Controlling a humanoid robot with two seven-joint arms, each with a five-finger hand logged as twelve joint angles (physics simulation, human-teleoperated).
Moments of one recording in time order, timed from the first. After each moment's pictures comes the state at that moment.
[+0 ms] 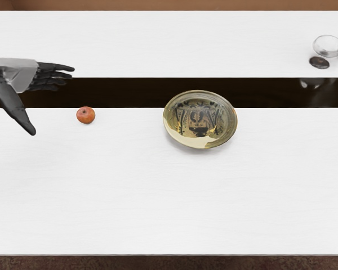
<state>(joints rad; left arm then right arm) -1.16 1.10 -0.33 -1.39 0.45 -0.61 0.21 -0.09 0.00 -0.15 0.16 0.05 0.02 -0.25</state>
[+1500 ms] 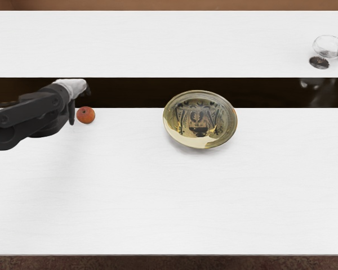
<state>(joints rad) -1.18 0.40 -0.04 -1.02 1.29 -0.07 0.61 -0.09 0.00 -0.15 0.16 0.05 0.02 -0.25</state>
